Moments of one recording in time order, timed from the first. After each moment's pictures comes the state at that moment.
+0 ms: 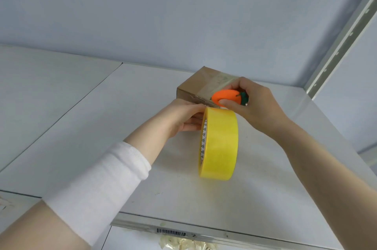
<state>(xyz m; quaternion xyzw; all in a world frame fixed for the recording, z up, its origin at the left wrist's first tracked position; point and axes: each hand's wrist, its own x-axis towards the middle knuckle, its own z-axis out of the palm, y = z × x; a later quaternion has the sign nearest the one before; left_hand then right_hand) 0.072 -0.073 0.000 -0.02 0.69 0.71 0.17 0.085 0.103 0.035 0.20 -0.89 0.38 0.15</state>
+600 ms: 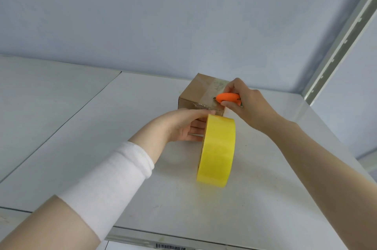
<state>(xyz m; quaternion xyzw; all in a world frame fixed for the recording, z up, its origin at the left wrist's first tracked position) 0.059 -0.071 0.006 -0.01 0.67 0.69 0.29 0.044 0.115 0.026 0.23 -0.92 0.28 0.14</state>
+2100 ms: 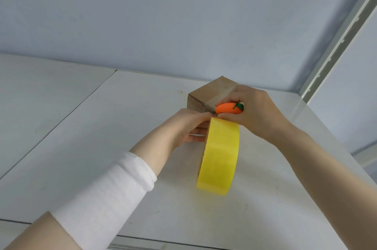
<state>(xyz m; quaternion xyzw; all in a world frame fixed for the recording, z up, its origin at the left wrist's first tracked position) 0.067 -0.064 0.005 -0.01 0.67 0.71 0.22 0.082 0.097 0.050 0.23 -0.93 0.25 0.13</state>
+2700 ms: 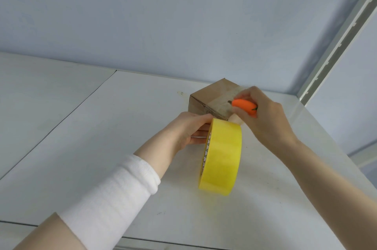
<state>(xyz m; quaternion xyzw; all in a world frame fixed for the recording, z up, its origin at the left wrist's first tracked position) 0.067 -0.062 0.000 -0.03 0.66 0.72 0.21 0.090 0.106 0.032 0.12 -0.91 0.35 0.21</state>
